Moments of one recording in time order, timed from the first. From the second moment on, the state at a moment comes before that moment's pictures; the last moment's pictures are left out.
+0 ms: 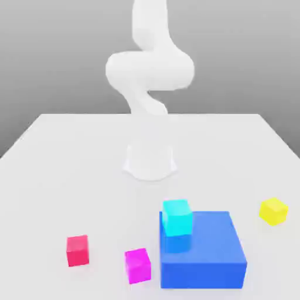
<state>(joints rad) 0.03 -0.71 0.05 -2.34 0.02 2.35 0.83</state>
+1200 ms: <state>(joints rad) 0.58 0.36 0.24 -2.62 -0.46 2.96 1.60</state>
